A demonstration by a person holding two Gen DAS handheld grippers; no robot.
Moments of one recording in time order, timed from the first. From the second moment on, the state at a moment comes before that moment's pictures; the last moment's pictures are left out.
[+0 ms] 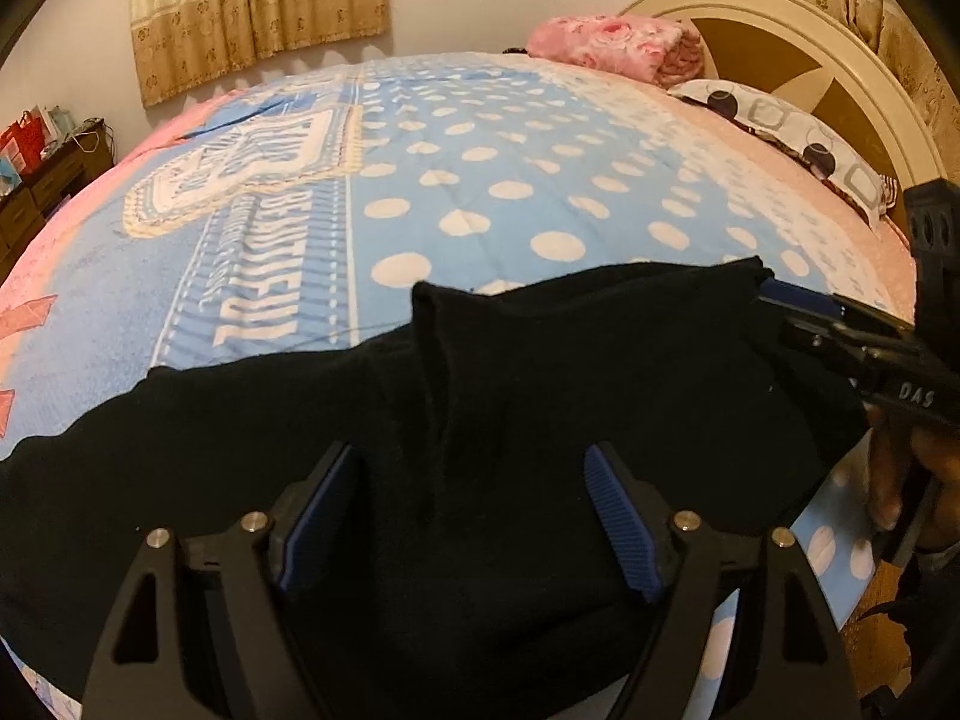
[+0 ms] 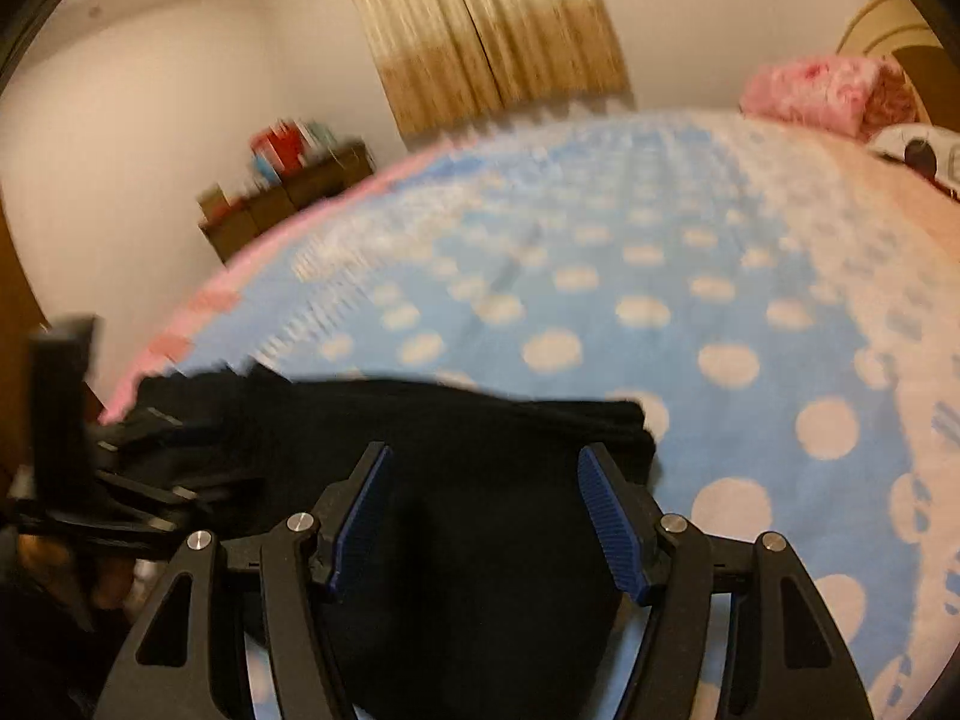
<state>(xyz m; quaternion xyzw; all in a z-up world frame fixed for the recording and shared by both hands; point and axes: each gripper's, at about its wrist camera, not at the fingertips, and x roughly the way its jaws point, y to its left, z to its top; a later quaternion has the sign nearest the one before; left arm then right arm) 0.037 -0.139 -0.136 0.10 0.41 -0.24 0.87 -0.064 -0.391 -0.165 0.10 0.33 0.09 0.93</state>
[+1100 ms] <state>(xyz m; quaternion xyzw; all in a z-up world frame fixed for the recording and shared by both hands) 0.013 -0.112 -0.136 0.08 0.42 -0.24 0.87 -0.089 -0.338 -0.123 0.01 0.30 0.11 0.95</state>
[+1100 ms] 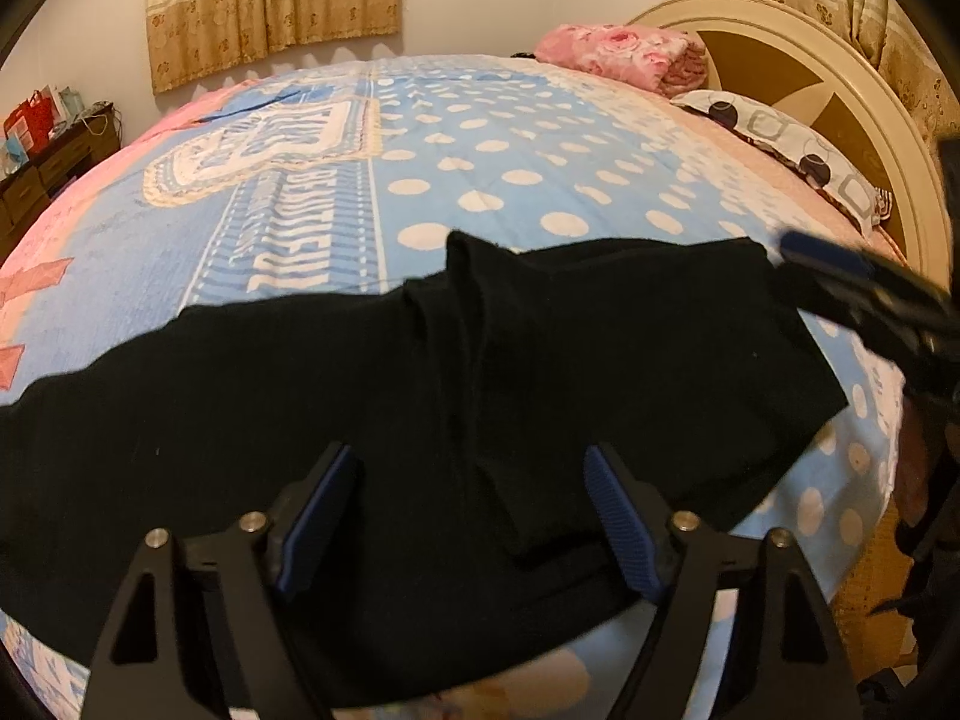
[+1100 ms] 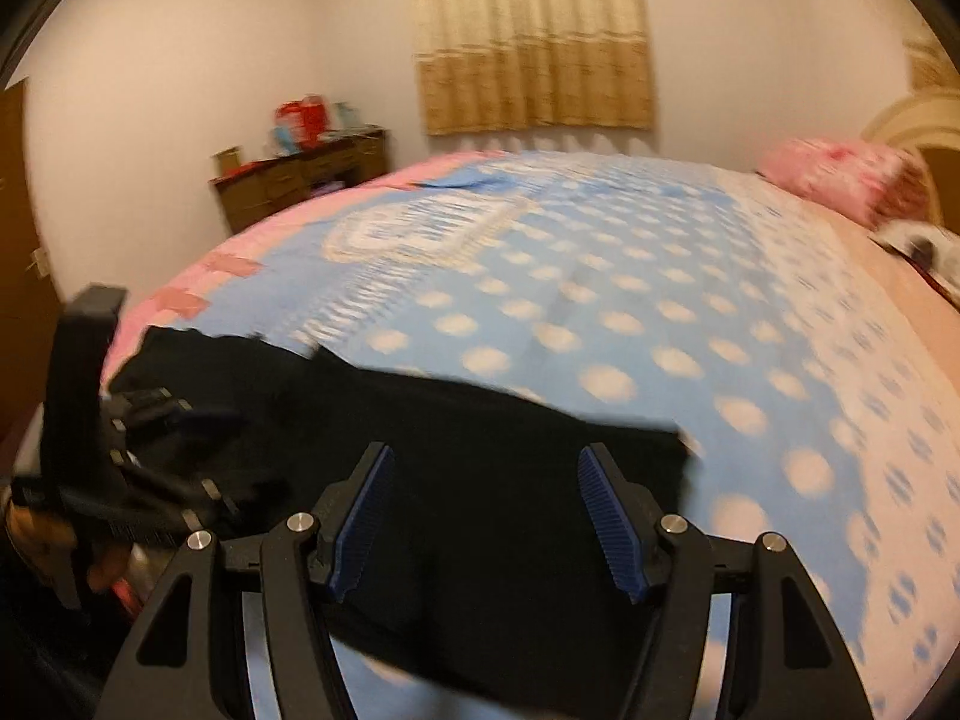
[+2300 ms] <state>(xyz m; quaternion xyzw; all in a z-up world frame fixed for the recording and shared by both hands) 0.000 -0.062 -0.125 0.03 0.42 -0.23 0.88 -0.052 -0.245 -0.142 -0.07 0.36 0.24 0.90</state>
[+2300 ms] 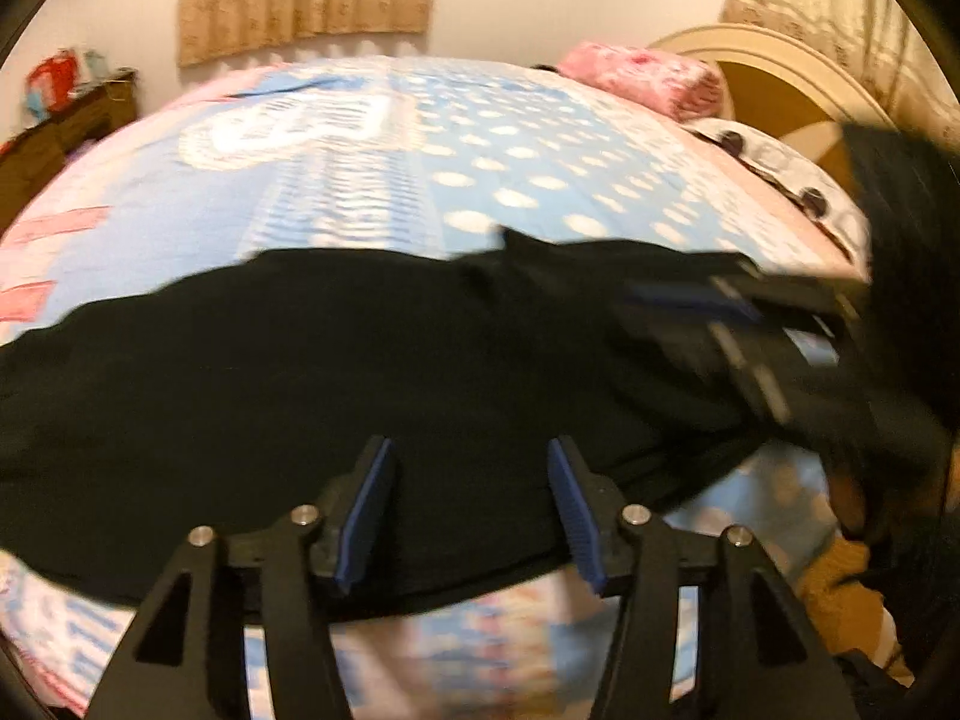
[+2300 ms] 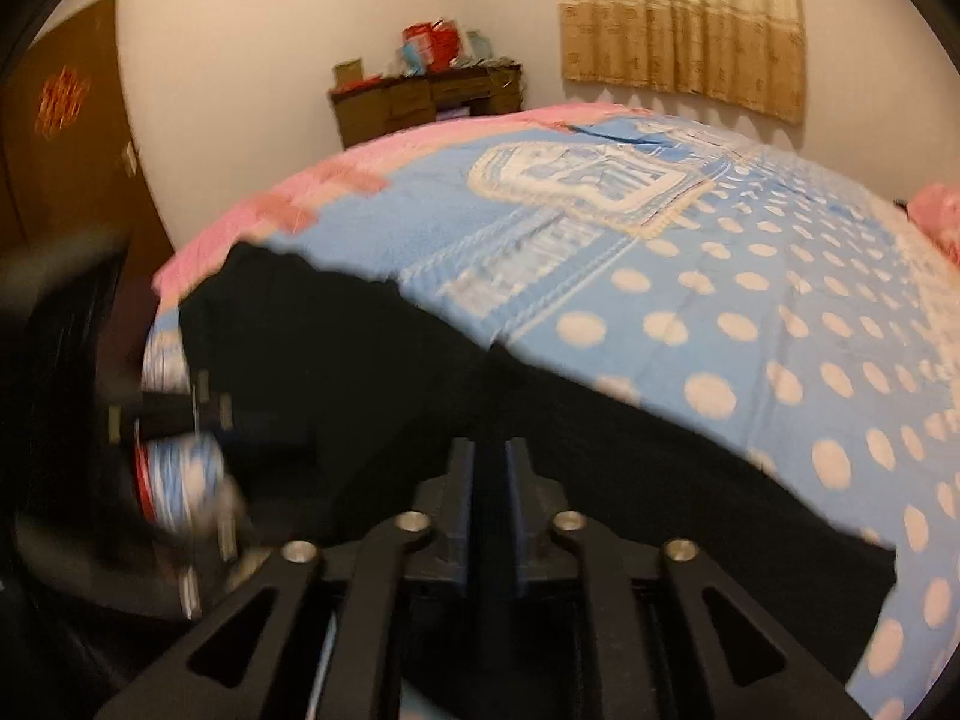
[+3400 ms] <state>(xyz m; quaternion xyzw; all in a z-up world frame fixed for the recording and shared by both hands) 0.010 -0.030 -0.113 -0.02 0.42 -0.19 0.89 -0.108 -0.199 -0.162 -0.13 0.33 0.27 0.89</state>
